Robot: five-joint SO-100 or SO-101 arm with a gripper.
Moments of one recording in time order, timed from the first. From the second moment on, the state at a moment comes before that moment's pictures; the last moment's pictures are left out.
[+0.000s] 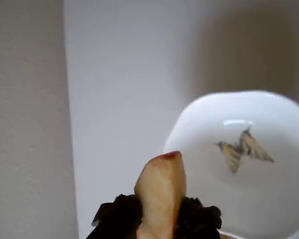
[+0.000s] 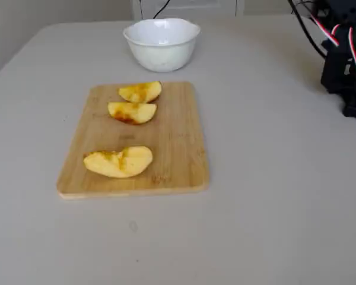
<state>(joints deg) 19.4 45.6 -2.9 101.8 -19.7</state>
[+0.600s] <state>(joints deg) 23.0 45.4 -2.9 101.8 -20.2</state>
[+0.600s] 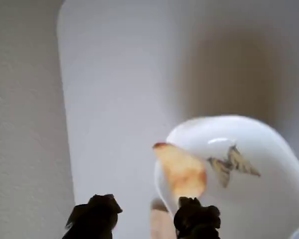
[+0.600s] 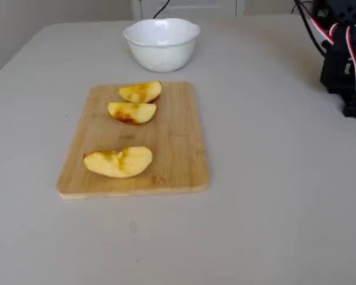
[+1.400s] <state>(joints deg) 8.3 66.6 11.1 101.8 -13.4</state>
